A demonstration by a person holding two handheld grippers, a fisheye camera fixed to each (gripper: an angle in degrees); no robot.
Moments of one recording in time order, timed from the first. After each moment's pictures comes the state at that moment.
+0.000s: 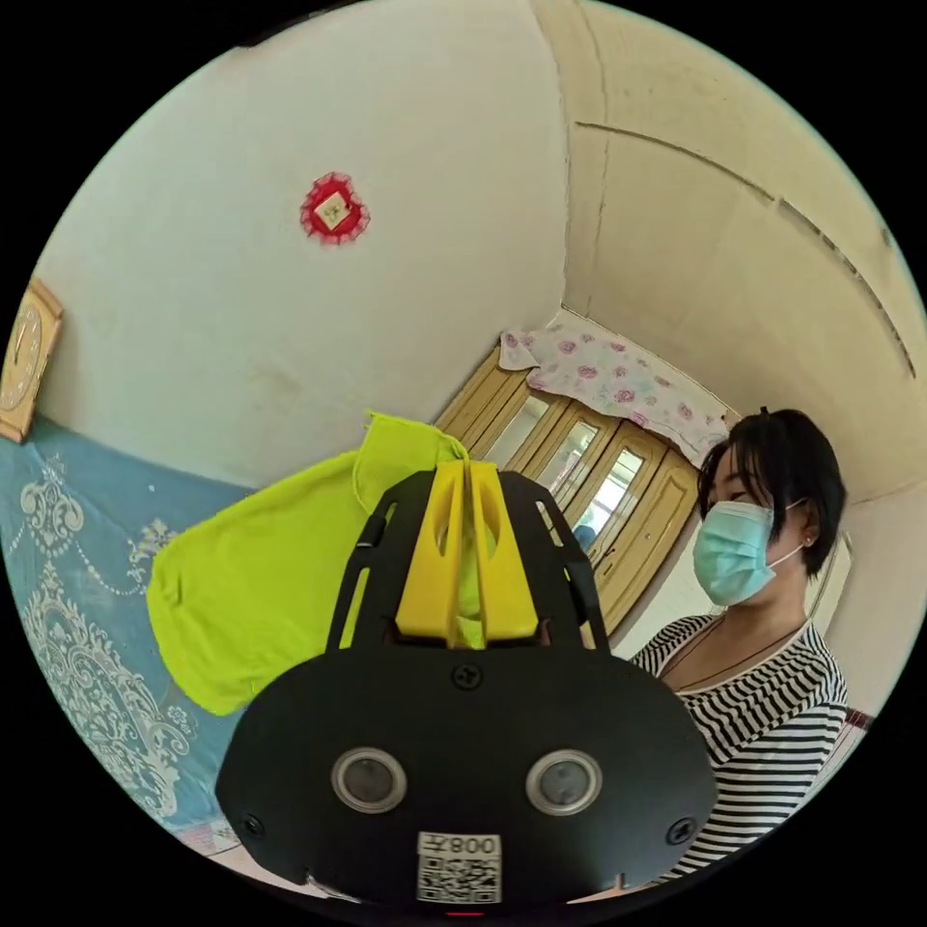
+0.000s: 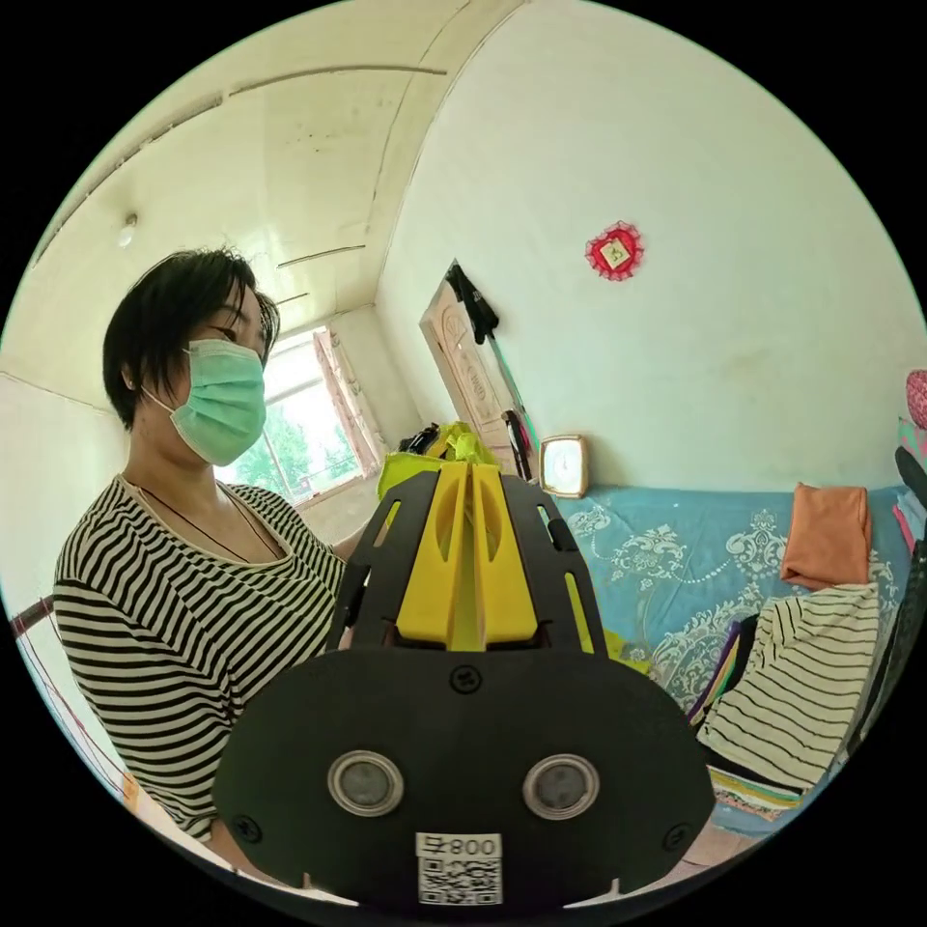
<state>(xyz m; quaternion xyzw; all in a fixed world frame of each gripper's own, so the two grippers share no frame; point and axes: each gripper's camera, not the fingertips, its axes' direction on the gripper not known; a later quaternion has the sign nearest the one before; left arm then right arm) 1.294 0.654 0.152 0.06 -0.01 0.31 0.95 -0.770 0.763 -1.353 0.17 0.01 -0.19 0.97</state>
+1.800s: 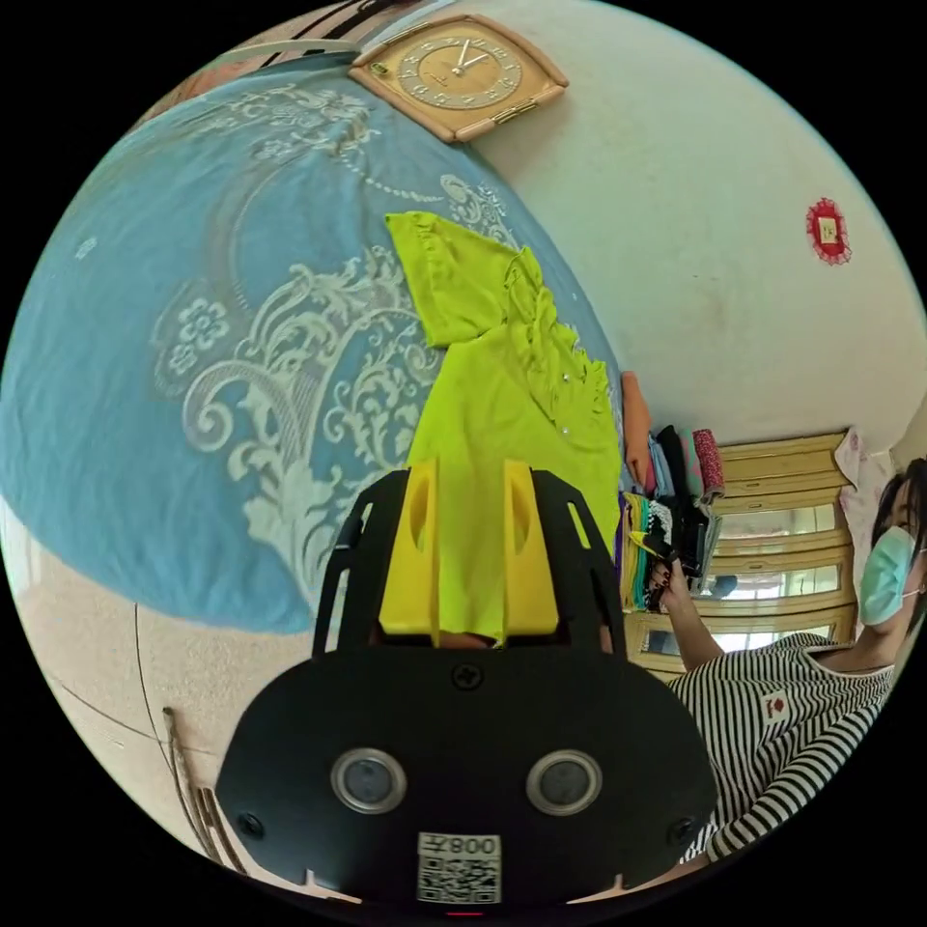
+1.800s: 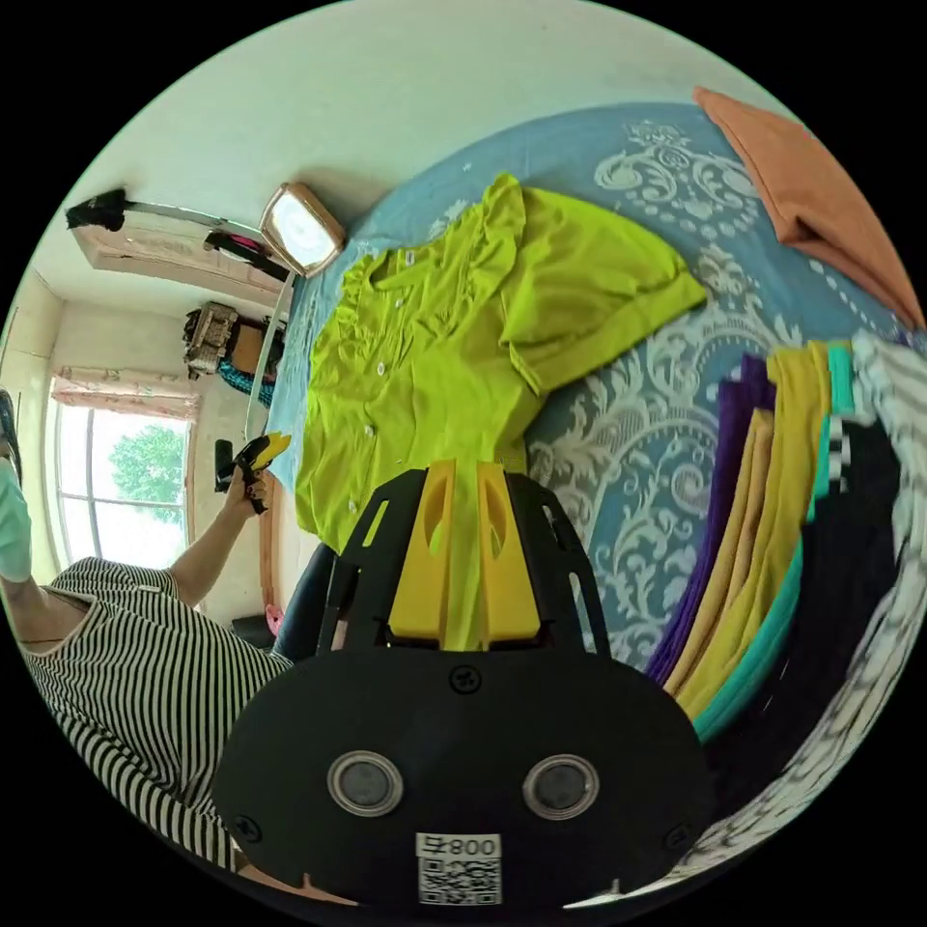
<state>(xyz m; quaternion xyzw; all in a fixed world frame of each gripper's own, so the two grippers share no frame) 0.895 0.546 -0.166 -0.01 -0.38 -0.13 0.92 -0.416 0.440 -0.979 -0.19 0.19 0.23 0.94</state>
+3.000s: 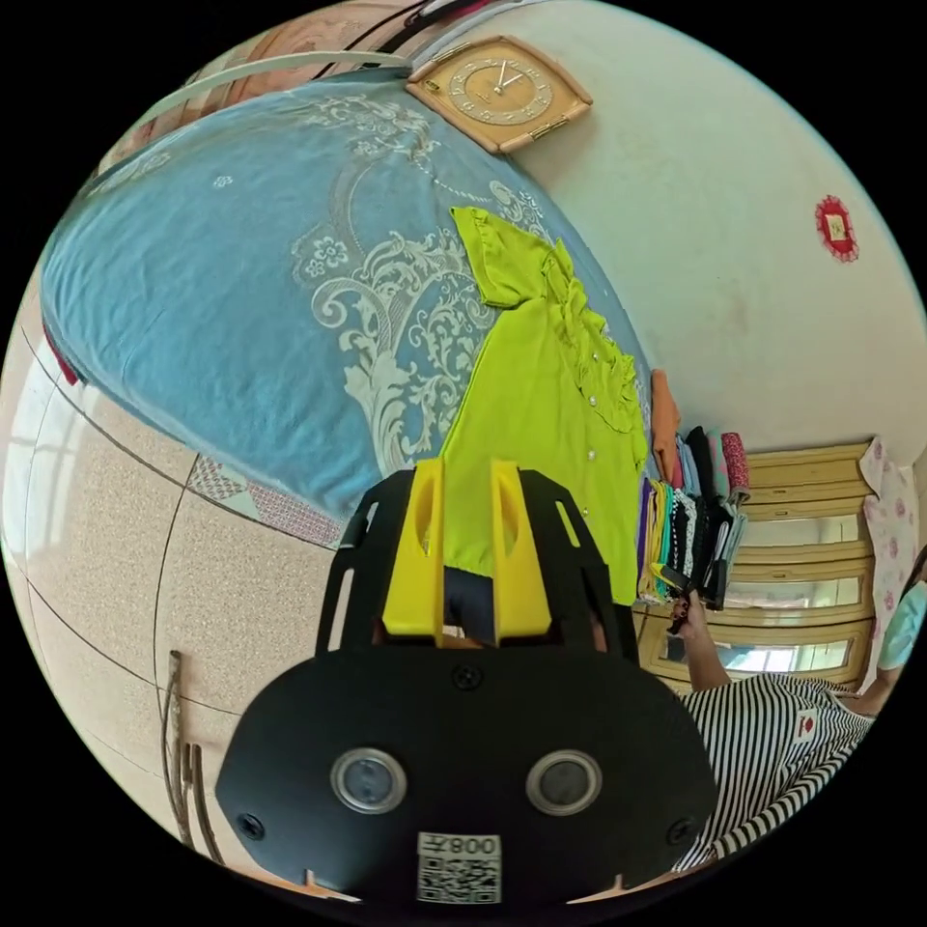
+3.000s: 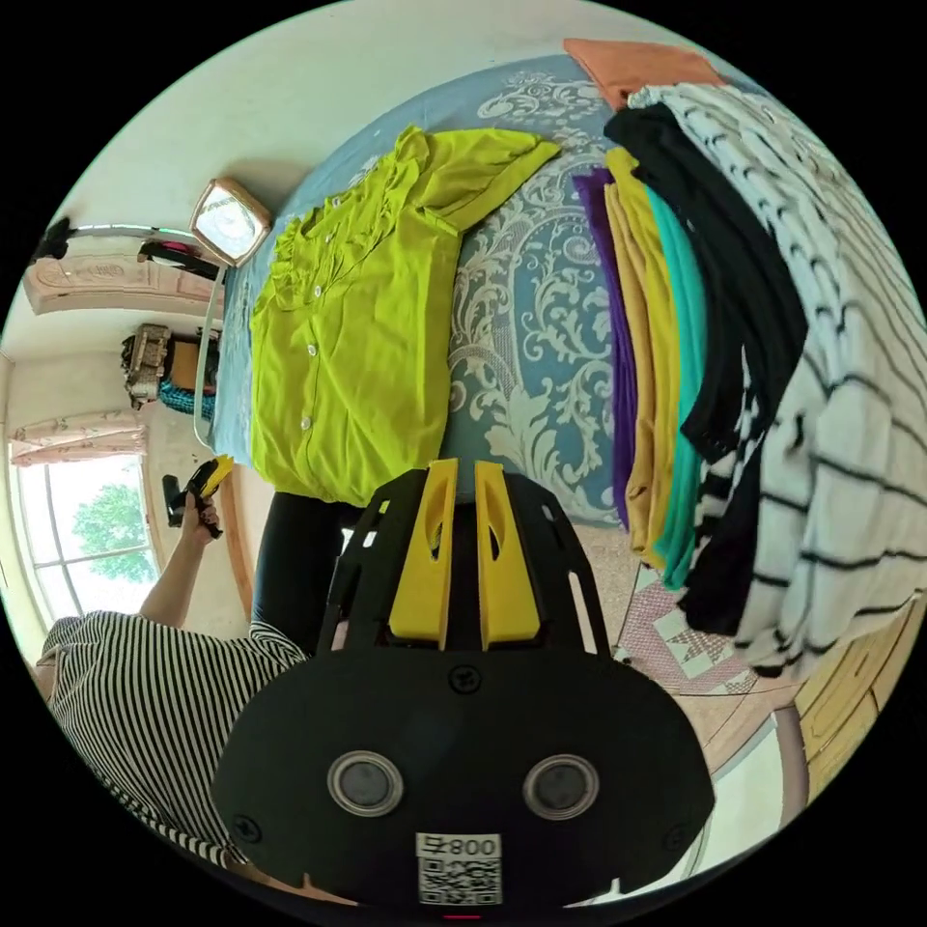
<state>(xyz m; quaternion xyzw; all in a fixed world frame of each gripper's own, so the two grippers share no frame) 0.897 0.549 -0.238 0.01 -0.42 -0.14 0.90 -0.529 0.379 -0.966 -0.20 0.28 0.26 0.90</state>
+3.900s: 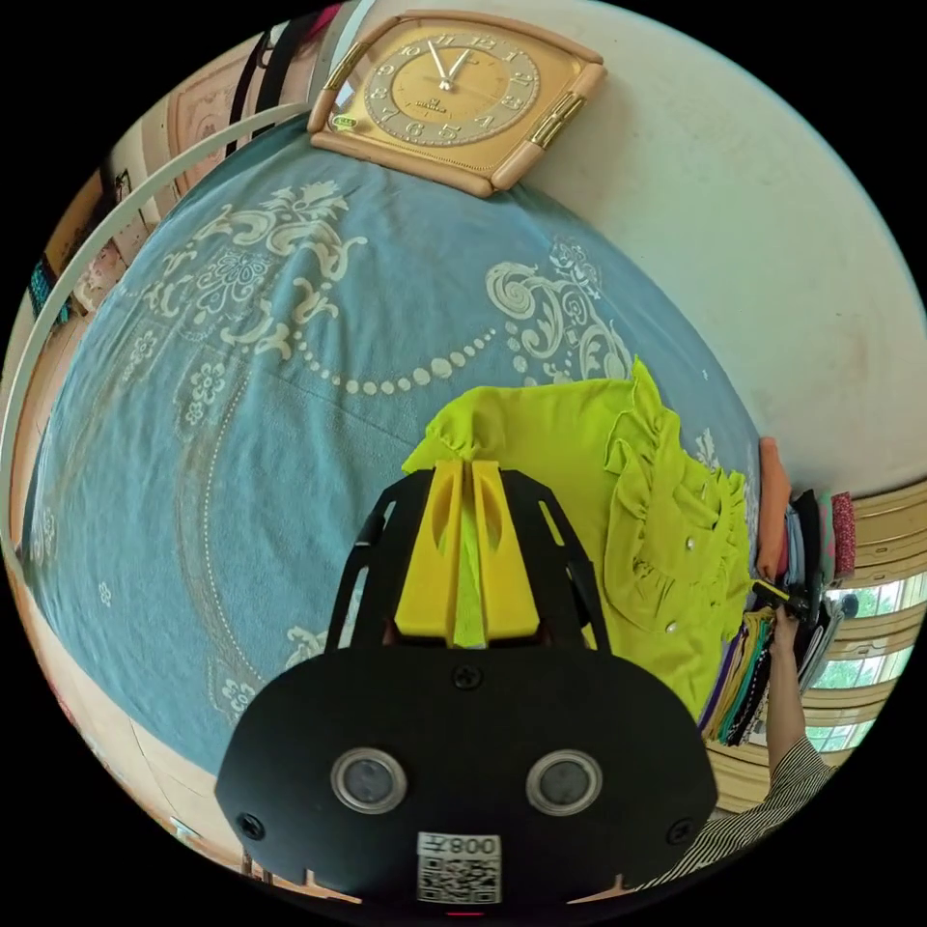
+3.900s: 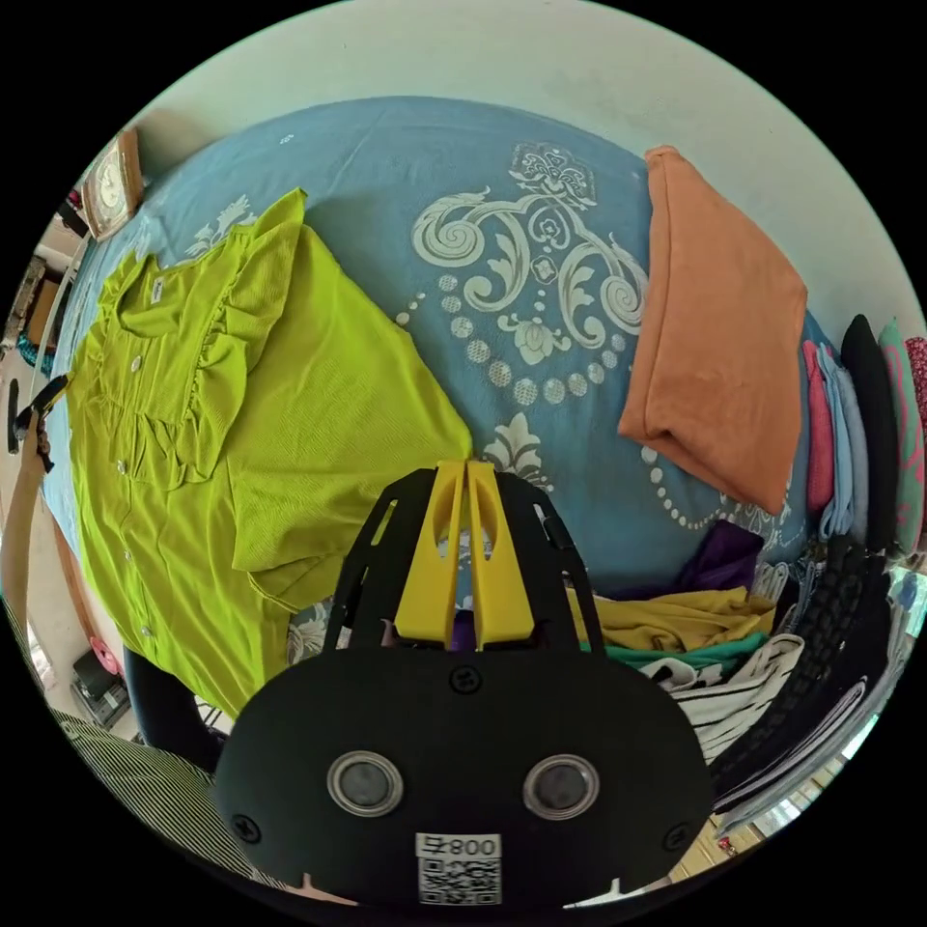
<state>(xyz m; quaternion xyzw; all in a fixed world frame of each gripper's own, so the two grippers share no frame) 0.796 0.237 -0.164 0.01 -0.56 -0.09 0.83 -0.415 0.050 -0.829 -0.32 0.51 0.12 0.79</state>
